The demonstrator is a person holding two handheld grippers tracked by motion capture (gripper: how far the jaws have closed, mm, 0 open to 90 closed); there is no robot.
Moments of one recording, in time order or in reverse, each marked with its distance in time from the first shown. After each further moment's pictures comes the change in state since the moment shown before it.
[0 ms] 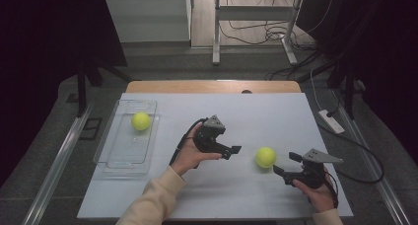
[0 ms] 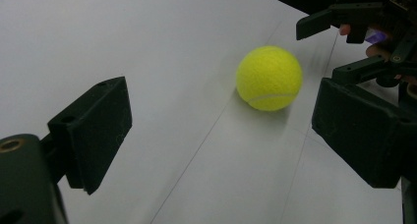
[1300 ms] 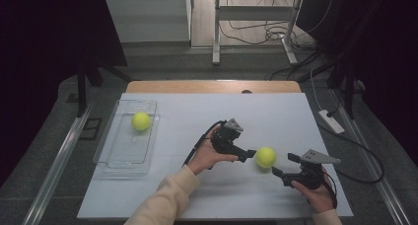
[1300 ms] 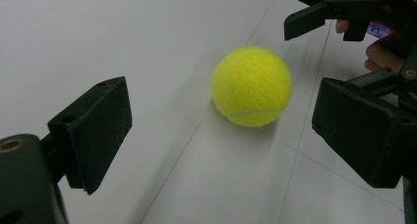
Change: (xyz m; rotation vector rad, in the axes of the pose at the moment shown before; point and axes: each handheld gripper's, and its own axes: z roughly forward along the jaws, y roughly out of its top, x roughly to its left) left arm -0.015 0.015 0.046 0.068 -0.049 0.006; right arm 0.004 -0.001 0.003 0.017 0.006 -0.019
